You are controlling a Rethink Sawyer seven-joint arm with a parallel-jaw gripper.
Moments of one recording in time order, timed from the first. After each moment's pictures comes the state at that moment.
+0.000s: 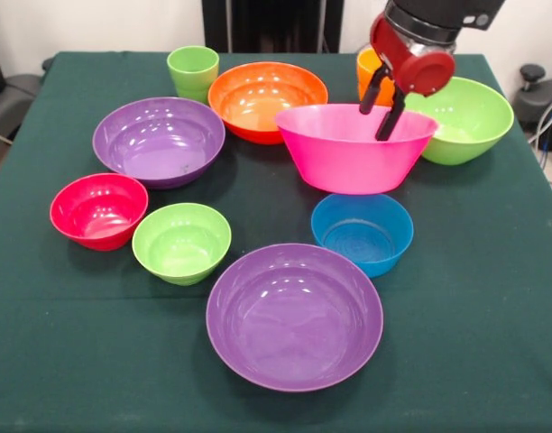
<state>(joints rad) 0.38 -0.33 -0.60 1.54 0.63 0.50 2.70</state>
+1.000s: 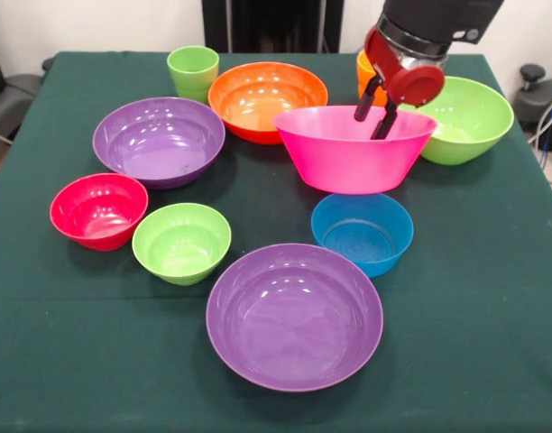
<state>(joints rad) 0.38 -0.32 -0.60 1.54 0.65 0.50 2.70</state>
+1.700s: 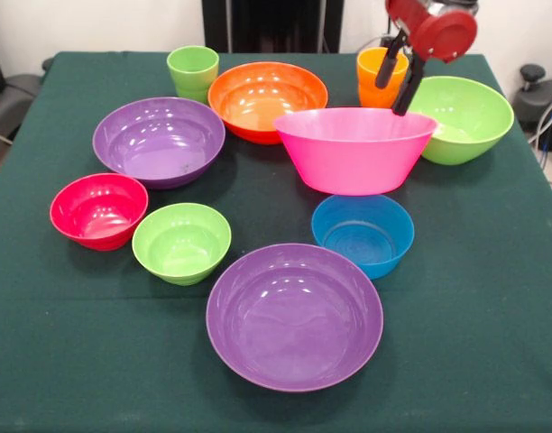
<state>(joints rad) 0.40 -0.39 -0.66 1.51 0.65 0.59 2.70</state>
